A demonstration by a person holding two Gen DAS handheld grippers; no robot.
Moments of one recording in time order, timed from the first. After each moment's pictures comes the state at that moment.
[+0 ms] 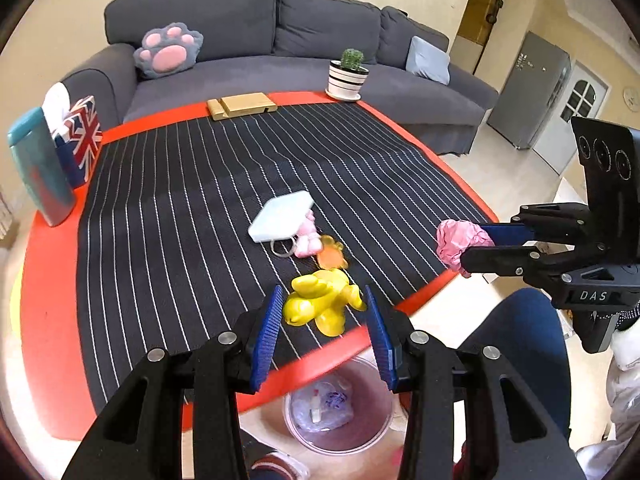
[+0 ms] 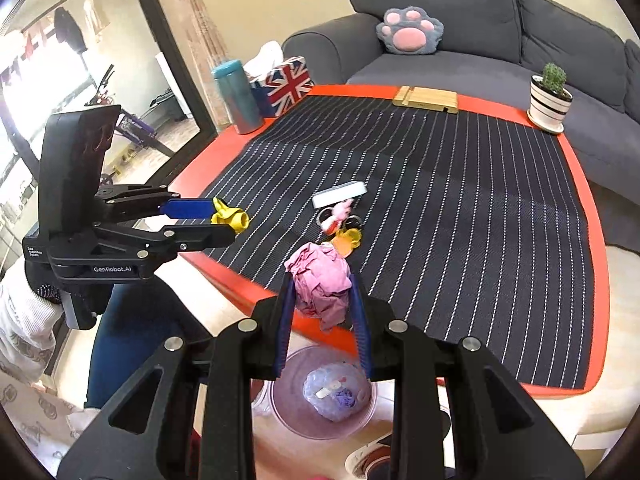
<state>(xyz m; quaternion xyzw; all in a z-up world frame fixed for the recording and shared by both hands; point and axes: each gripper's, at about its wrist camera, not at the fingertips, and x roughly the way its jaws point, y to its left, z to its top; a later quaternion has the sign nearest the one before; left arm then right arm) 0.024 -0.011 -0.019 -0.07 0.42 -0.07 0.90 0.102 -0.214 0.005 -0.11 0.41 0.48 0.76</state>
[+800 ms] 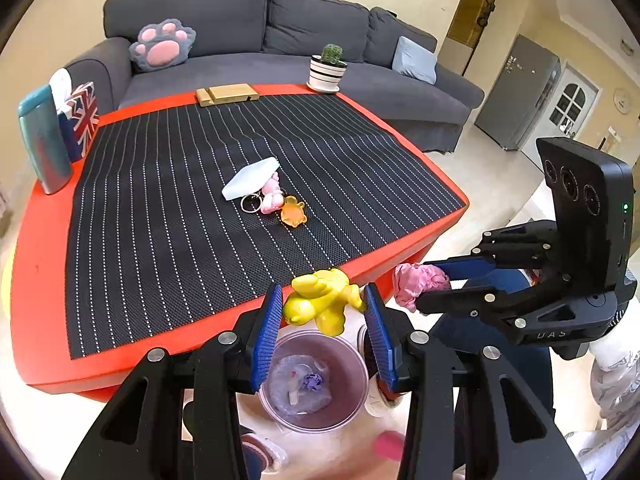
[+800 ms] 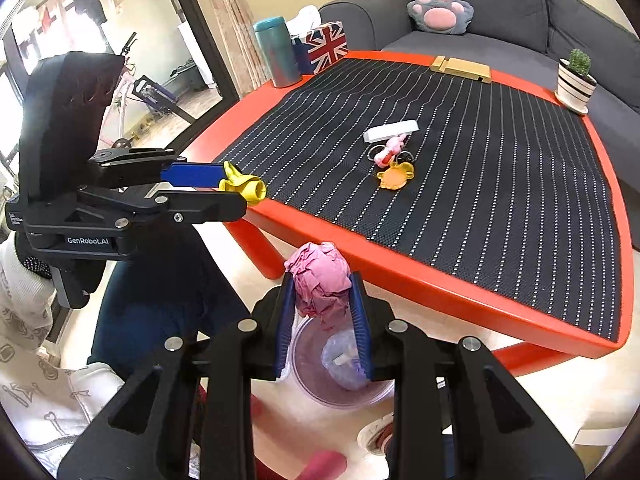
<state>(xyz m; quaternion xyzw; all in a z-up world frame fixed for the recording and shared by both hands) -0.022 -0.033 -0.024 -0.08 0.42 -0.09 0.90 0.051 -0.215 -0.026 -0.13 0.44 0.51 0.73</state>
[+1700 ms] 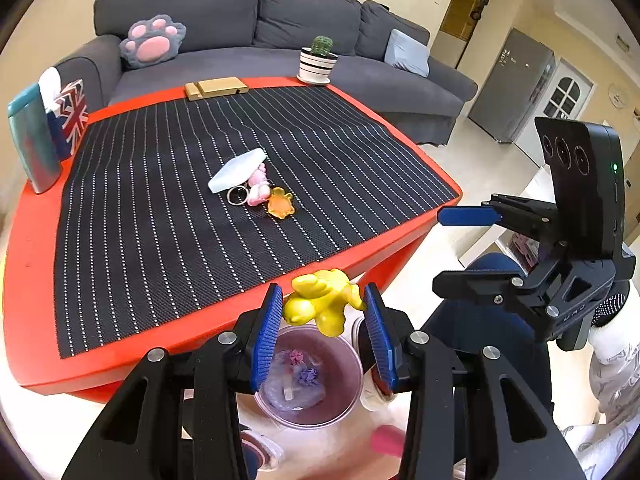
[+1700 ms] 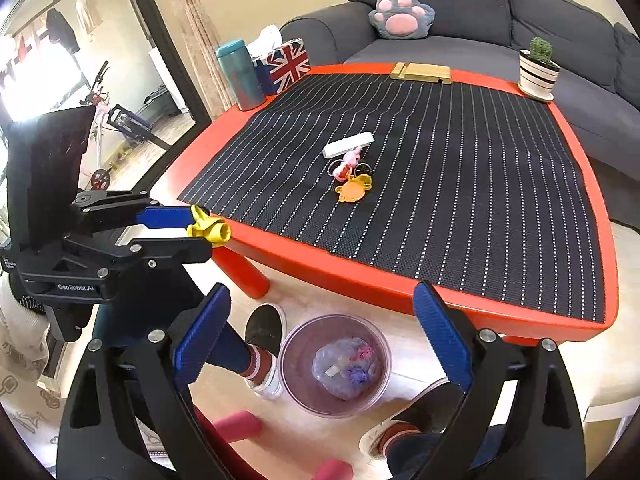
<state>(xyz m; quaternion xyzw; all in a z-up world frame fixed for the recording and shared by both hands) -0.022 -0.043 -0.029 -0.08 0.43 -0.10 0.89 0.068 -0.235 -0.020 -0.10 0.43 0.46 0.77</state>
